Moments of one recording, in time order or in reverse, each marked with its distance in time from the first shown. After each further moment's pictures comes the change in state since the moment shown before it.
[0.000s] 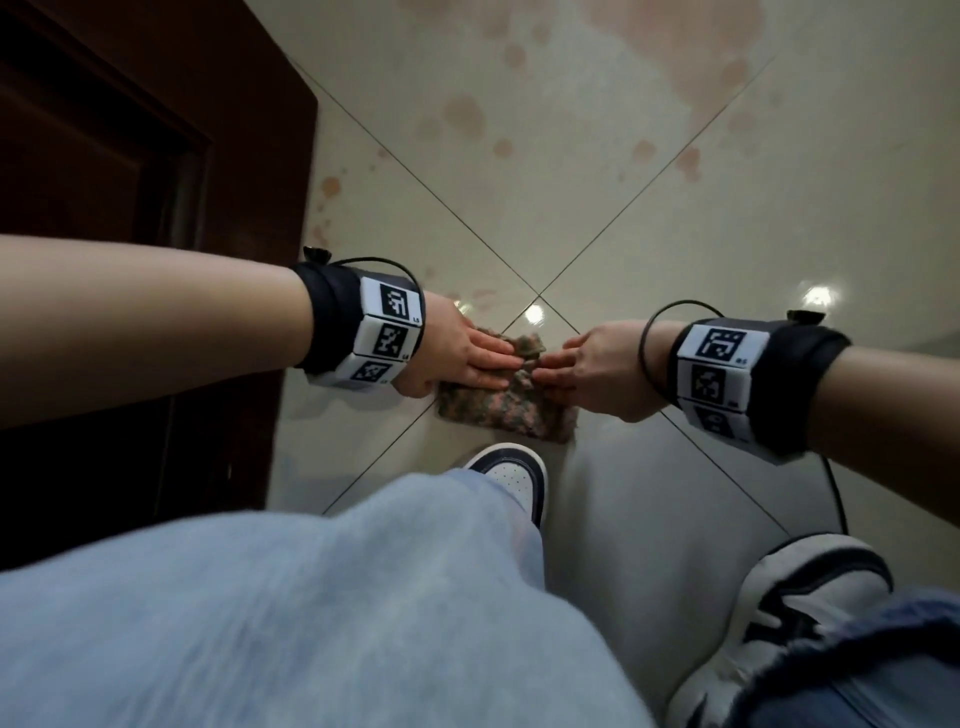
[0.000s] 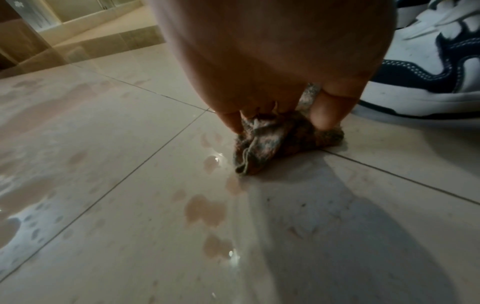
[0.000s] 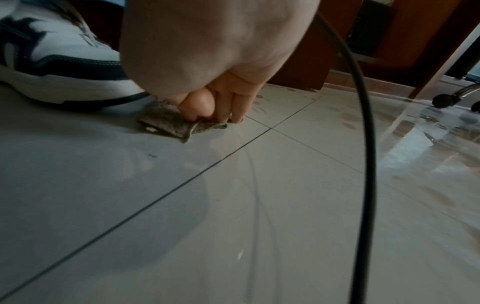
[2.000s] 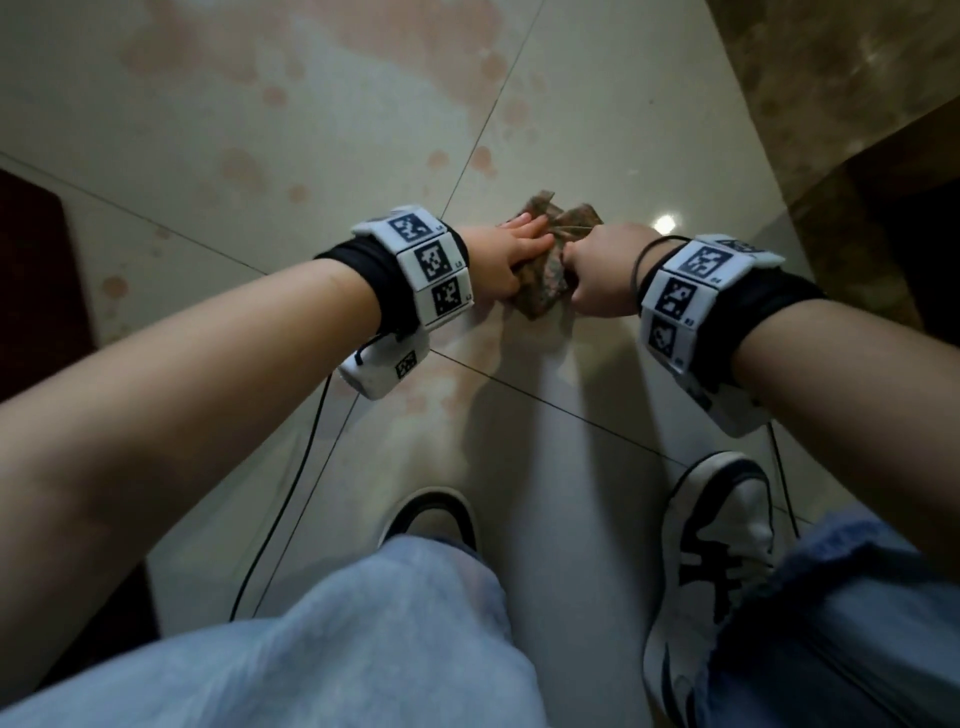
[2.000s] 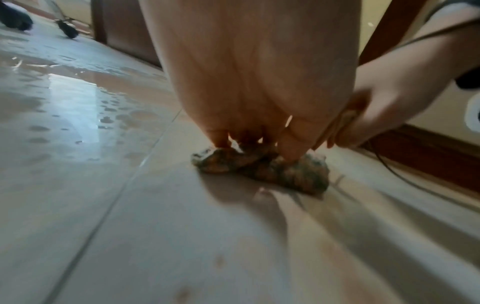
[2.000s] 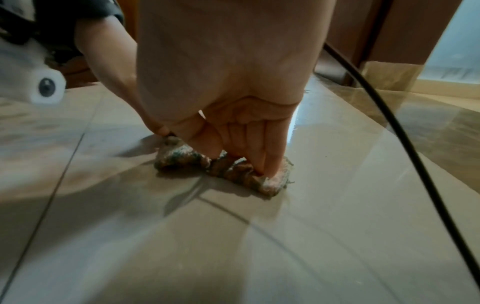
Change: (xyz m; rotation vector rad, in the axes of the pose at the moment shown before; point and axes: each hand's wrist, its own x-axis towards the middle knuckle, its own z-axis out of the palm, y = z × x) left_hand 0.089 -0.053 -0.157 -0.700 0.471 -0.191; right_hand -0.092 0.041 0.043 0.768 0.035 1.073
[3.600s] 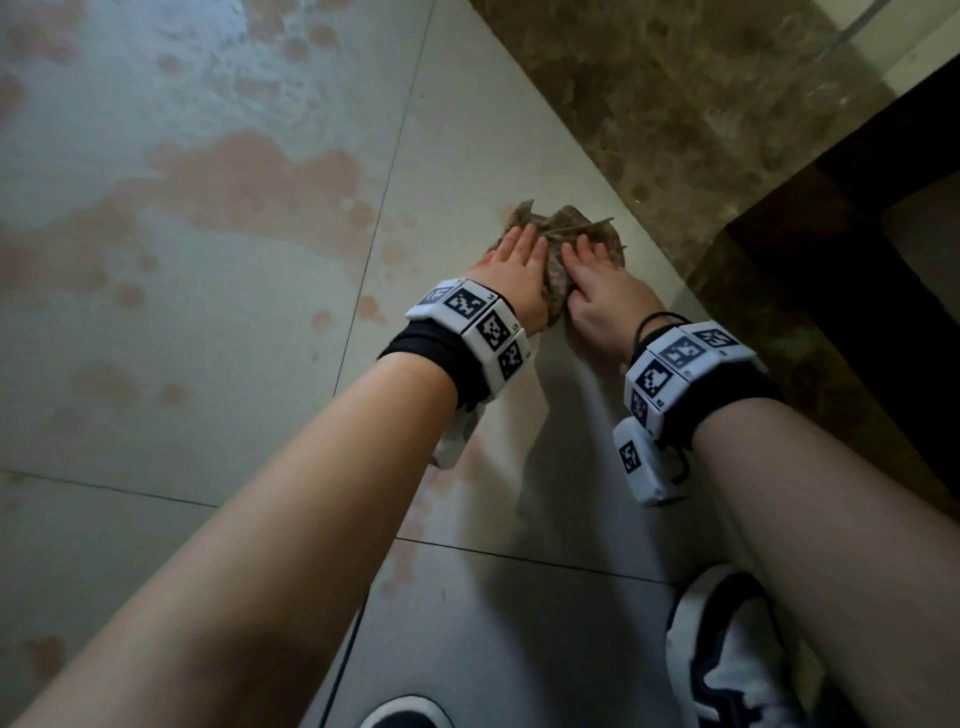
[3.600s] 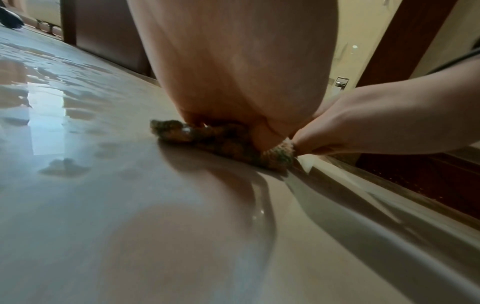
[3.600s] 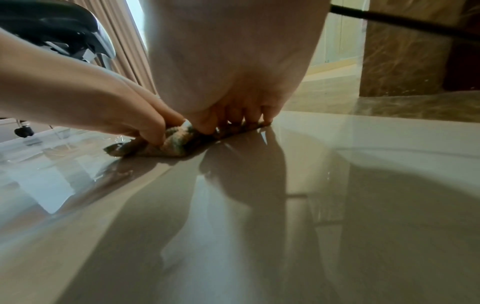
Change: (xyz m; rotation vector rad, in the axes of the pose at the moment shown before) left_hand 0.124 0.054 -0.061 0.026 0.186 -0.023; right_hand 0.048 0.115 0.030 0.581 0.239 0.331
